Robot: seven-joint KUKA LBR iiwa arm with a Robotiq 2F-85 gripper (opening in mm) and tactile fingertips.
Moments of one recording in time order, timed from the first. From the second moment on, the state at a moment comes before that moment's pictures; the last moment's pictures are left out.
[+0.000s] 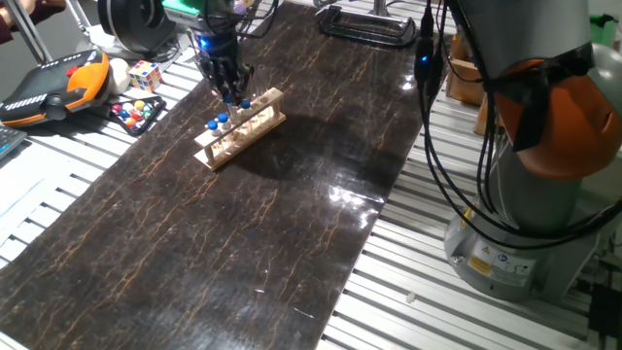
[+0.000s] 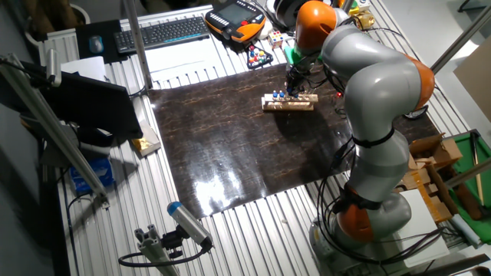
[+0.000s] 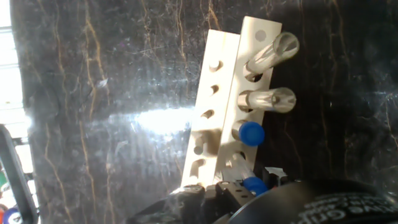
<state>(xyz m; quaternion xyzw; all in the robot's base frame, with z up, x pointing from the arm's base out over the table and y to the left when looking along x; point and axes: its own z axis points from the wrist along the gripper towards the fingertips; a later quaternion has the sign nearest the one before) 0.602 -0.023 0.162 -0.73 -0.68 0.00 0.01</state>
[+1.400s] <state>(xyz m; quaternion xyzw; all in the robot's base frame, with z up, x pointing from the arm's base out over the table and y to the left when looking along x) 0.586 0.014 0.223 -0.60 -0.80 -0.01 0.03</state>
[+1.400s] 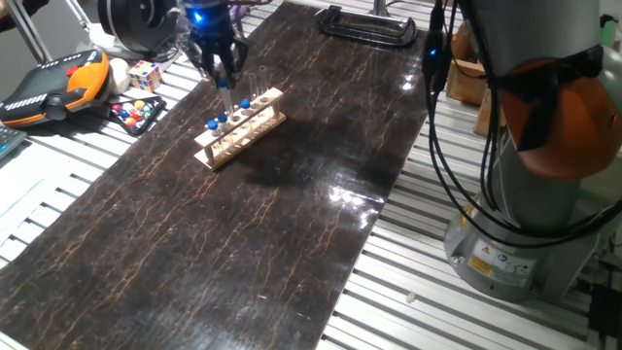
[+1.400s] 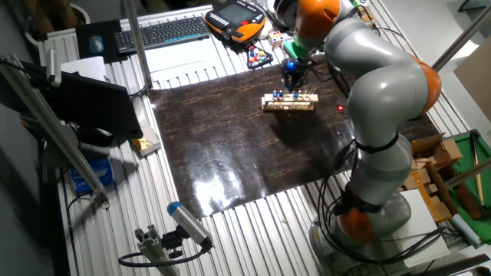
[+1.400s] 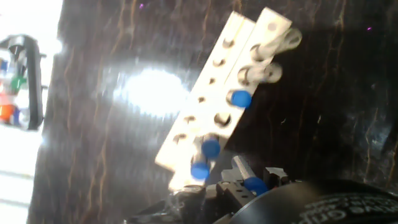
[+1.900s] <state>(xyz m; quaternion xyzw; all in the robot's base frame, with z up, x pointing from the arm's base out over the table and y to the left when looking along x) 0.580 0.052 0.217 -0.53 -0.85 -0.04 0.05</state>
